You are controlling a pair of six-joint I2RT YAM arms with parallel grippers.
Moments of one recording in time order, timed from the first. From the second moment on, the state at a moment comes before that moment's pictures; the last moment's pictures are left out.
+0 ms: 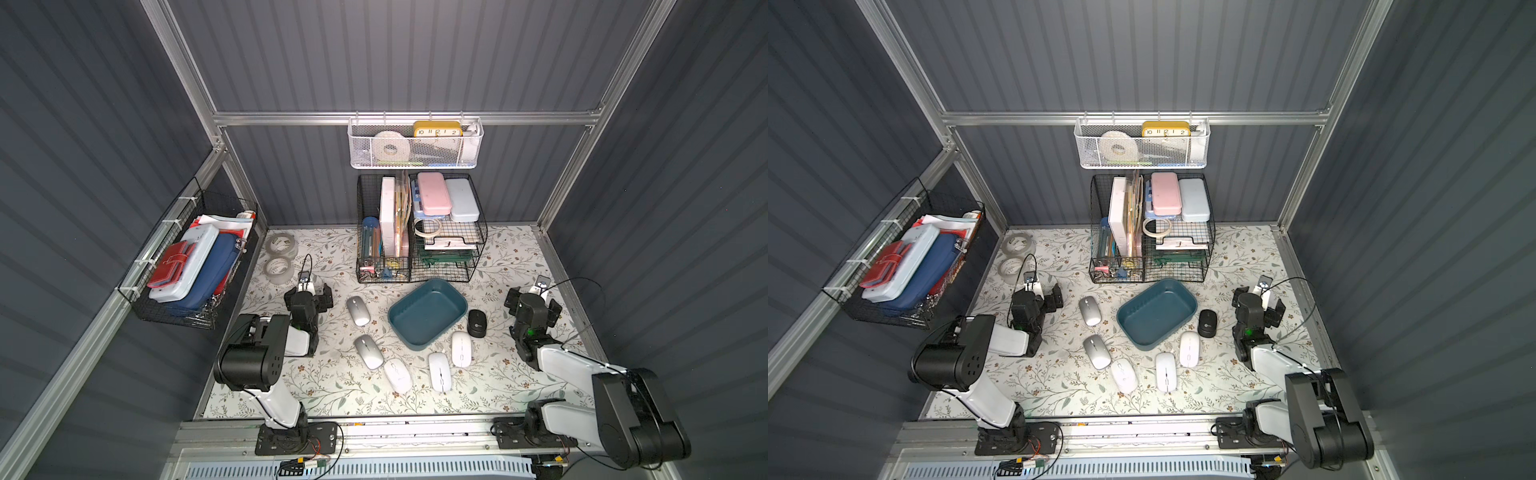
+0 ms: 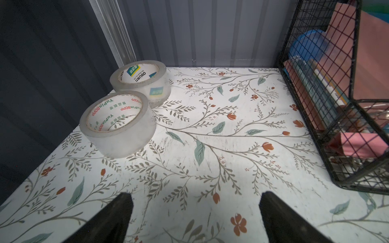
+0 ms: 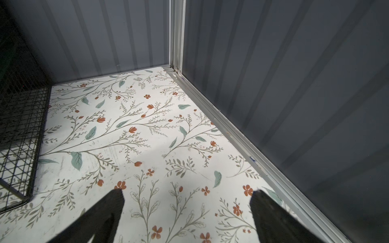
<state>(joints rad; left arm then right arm) -0.09 1.71 0.42 0.98 -0.18 0.02 0.10 1.26 0.32 0.58 0.65 0.13</state>
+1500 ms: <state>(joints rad) -0.09 1.71 0.42 0.98 -0.17 0.02 0.04 1.55 0.37 0.92 0.37 0.07</state>
